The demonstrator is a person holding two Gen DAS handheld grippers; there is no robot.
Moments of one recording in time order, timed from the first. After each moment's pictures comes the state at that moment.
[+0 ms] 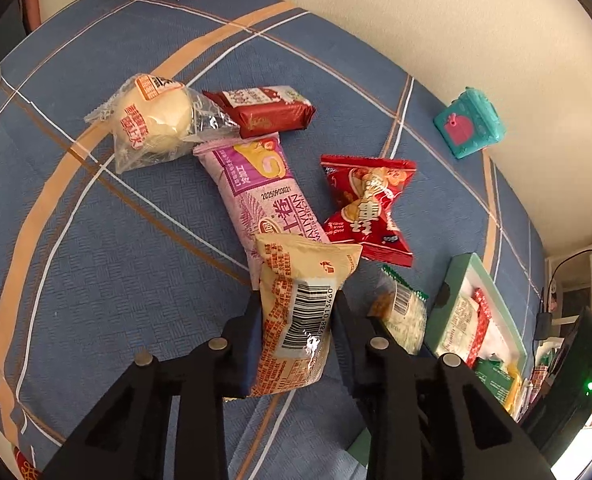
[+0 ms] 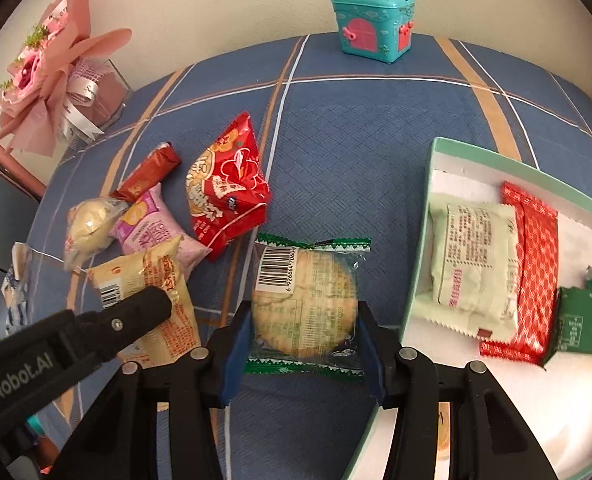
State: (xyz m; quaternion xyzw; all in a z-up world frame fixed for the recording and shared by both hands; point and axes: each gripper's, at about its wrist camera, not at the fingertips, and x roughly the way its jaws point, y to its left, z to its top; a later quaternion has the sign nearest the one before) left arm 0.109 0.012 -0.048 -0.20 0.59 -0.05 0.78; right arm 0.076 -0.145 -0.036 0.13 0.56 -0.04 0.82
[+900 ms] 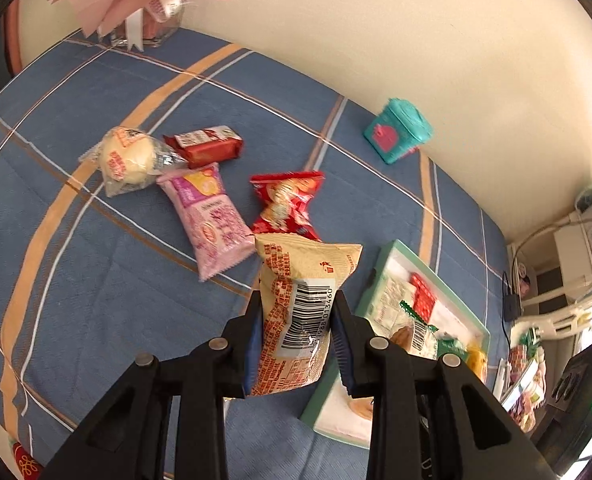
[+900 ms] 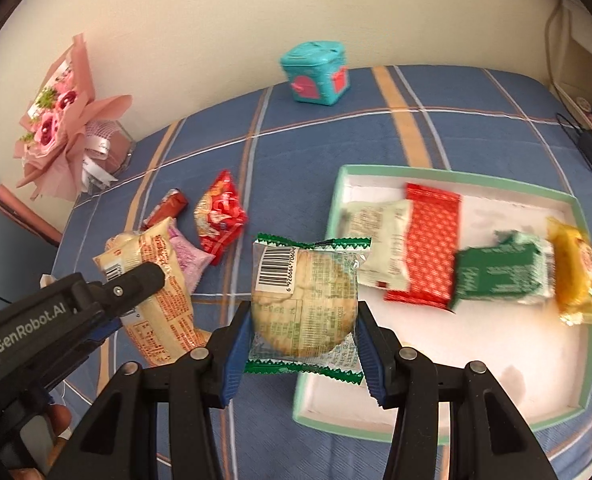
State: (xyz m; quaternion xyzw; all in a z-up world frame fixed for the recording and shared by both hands) left arm 0.071 -0.015 0.015 -0.18 0.54 -0.11 0.81; right arm 0.019 -0.183 0.035 0.17 0.52 -0.09 0.83
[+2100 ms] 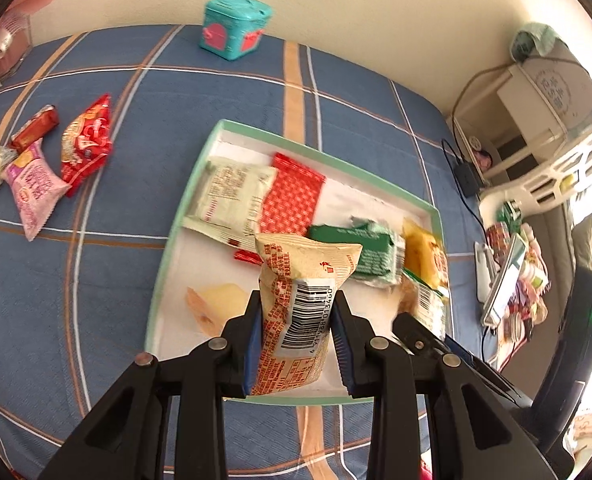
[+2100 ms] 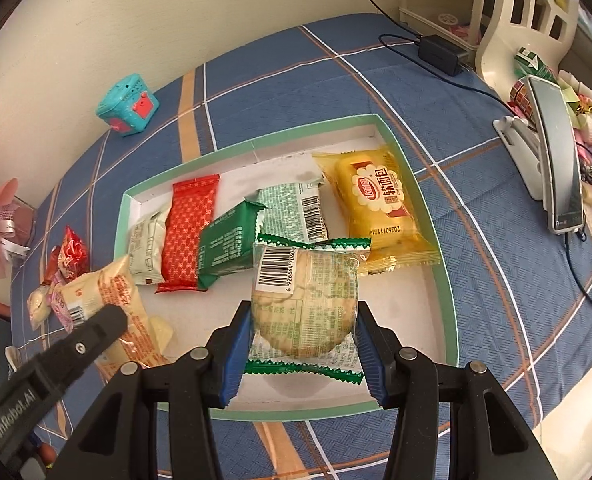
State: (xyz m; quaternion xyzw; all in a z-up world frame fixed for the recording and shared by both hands) left arm 0.018 -0.171 0.003 -0.06 0.59 -0.25 0.77; right arm -0.067 -0.327 0.025 0.24 0.54 -0.24 0.77
